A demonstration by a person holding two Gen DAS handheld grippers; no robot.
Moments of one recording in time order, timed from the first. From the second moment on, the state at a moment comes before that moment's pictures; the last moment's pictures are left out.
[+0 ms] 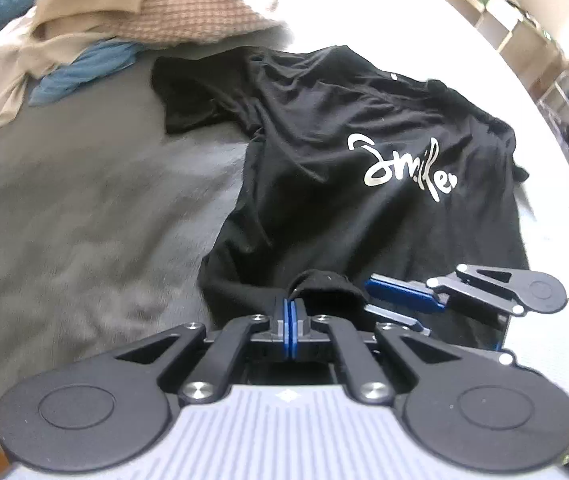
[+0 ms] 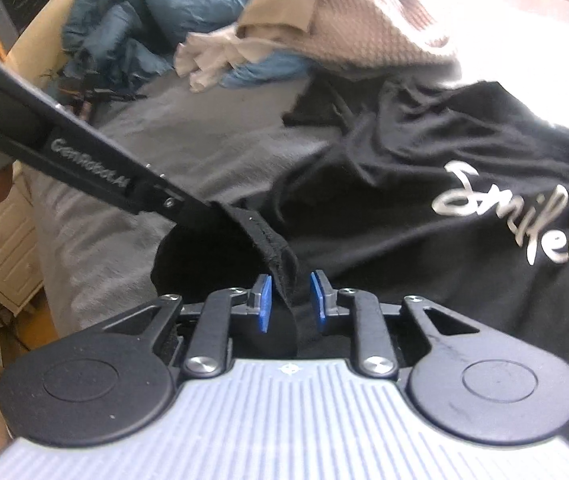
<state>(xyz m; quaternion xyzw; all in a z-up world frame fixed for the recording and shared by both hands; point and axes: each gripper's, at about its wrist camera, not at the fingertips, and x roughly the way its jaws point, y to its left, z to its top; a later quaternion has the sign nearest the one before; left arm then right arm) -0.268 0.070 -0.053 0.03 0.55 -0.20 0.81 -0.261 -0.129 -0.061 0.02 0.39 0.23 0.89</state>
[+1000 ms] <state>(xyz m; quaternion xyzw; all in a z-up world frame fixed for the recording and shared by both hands) -0.311 0.277 -0.094 -0.16 0.63 -0.15 0.75 -0.308 0.056 -0.061 -0.07 0.46 0.30 0.84</state>
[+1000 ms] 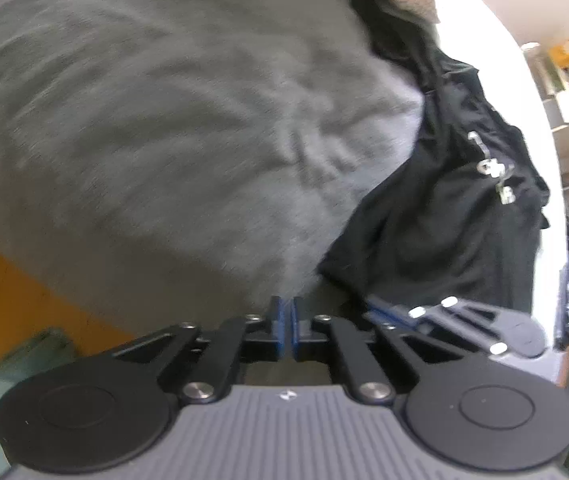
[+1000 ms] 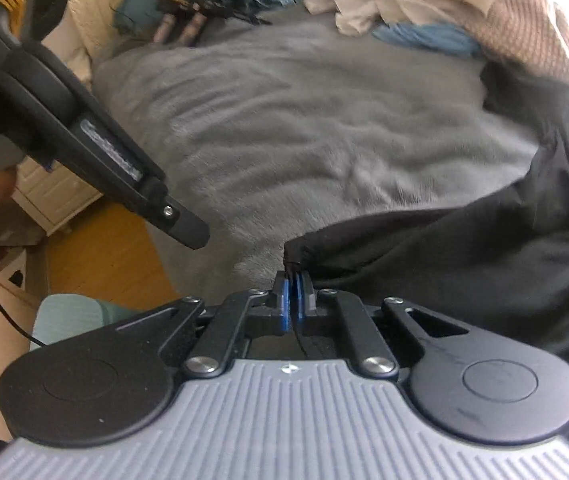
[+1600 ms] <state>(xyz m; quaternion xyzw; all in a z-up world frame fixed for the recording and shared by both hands) -0.278 0.201 -0.112 0.06 0.58 -0.31 0.75 -0.335 0.073 -0.070 -0.05 0.46 0.26 0.85</state>
